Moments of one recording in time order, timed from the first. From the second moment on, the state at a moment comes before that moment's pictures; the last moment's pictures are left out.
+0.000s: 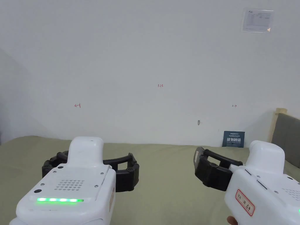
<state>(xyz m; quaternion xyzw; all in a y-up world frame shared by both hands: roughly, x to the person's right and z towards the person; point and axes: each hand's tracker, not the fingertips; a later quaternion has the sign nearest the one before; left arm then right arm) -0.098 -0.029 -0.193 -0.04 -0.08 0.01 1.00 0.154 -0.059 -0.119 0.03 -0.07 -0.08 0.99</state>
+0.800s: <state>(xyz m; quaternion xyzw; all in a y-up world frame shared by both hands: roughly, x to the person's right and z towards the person) -0.103 -0.054 -0.217 -0.04 -0.09 0.01 1.00 0.156 -0.084 -0.149 -0.02 -0.12 -0.04 0.99</state>
